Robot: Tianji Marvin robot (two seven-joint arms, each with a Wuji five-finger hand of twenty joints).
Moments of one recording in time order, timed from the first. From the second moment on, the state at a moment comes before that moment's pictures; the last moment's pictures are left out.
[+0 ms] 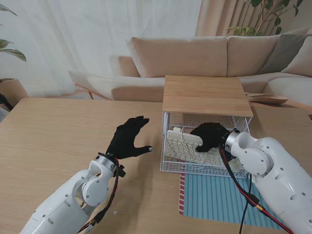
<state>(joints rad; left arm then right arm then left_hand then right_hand) 1.39 -1.16 -0.96 -1.43 0.68 -0.16 0.33 -1.34 -1.01 1.27 -1.51 -0.82 -0.40 0.33 0.46 -0.43 0.59 -0.10 0.19 0.16 0.21 0.17 0.15 0.09 0.12 0.34 0.07 0.13 0.14 0.48 -0.07 0.31 0.66 0.40 0.70 -0.76 0.86 -0.23 0.82 0.14 0.92 0.53 1.03 0.21 1.07 0.70 1.05 0.20 1.21 0.65 0.74 0.28 1.52 0.87</state>
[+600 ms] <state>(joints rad) 1.43 -1.16 -1.02 -1.46 0.69 -0.18 0.33 -1.33 -1.00 1.31 -1.57 -0.82 -0.46 0.38 0.46 -0.43 0.59 -0.10 0.19 0.17 0.23 0.17 0.15 0.09 0.12 0.34 0.07 0.13 0.14 0.48 -0.07 0.31 0.66 0.40 0.70 -0.76 0.86 -0.23 0.82 0.15 0.92 0.53 1.03 0.21 1.08 0.71 1.05 0.19 1.25 0.68 0.74 0.28 1.52 0.88</state>
